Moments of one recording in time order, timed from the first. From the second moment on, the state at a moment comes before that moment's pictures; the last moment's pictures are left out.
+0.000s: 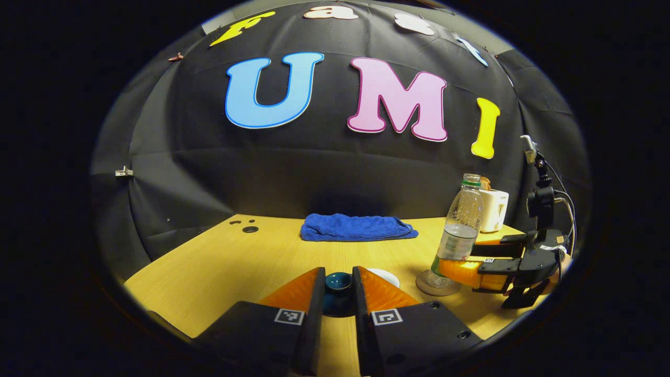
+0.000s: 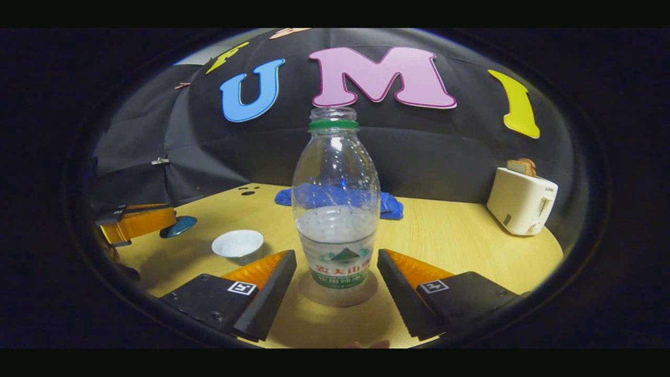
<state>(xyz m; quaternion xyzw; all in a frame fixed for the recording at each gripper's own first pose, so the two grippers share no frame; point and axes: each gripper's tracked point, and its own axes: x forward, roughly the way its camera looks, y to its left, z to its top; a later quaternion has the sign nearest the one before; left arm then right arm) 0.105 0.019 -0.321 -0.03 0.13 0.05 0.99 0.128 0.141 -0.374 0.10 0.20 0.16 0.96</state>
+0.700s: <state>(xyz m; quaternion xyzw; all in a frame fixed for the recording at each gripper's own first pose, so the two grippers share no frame) 0.159 -0.021 -0.357 -0.01 0.14 0.01 0.99 0.054 0.092 -0.366 0.09 0.22 0.12 0.96</state>
